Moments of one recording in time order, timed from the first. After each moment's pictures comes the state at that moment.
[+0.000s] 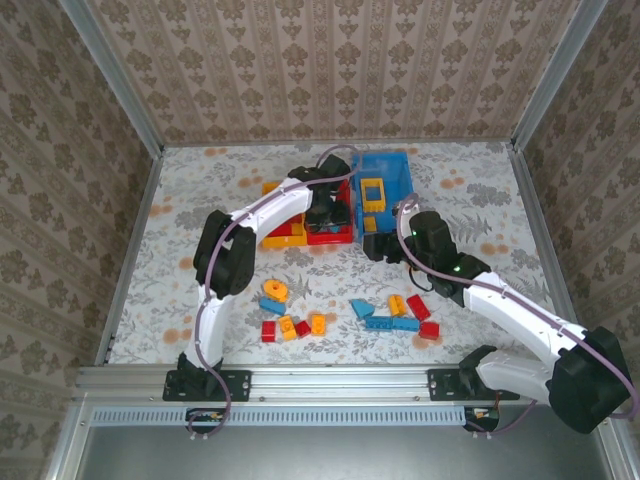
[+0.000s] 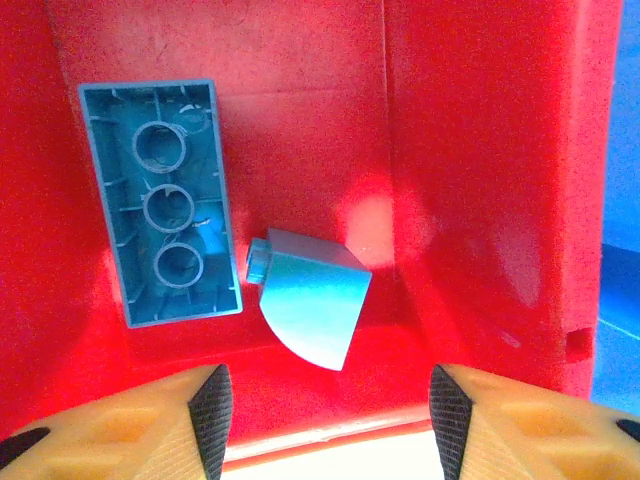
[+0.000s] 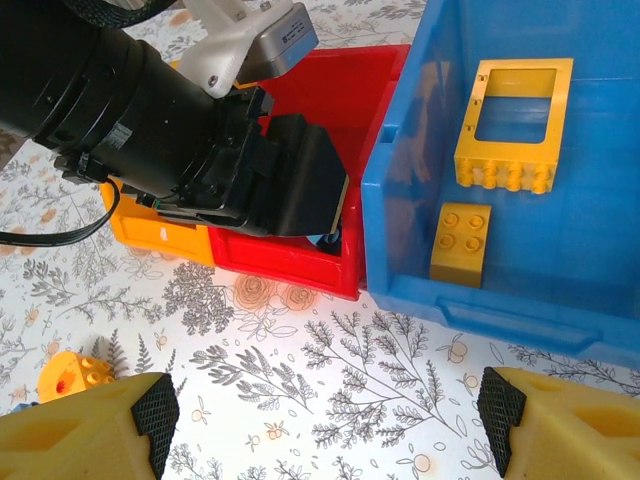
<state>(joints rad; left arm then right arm) -0.69 2.18 1.86 -0.91 0.06 -0.63 0.51 1.12 0.71 -0.13 -0.03 0.34</state>
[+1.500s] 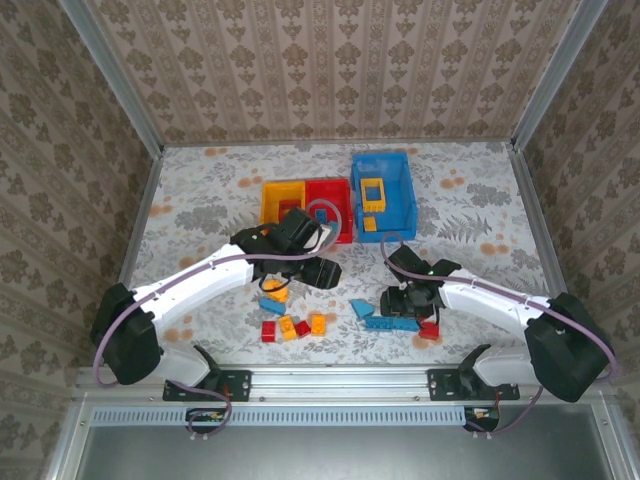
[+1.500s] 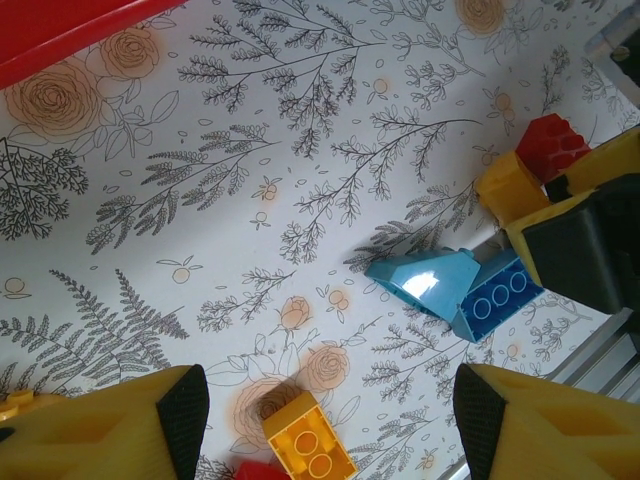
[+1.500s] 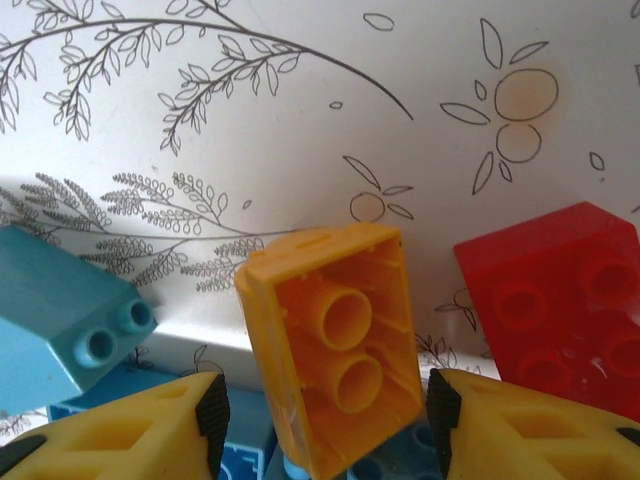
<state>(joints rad) -0.87 1.40 1.09 -0.70 0.20 -0.38 0.62 1.30 0.66 -0.69 -0.04 0.66</state>
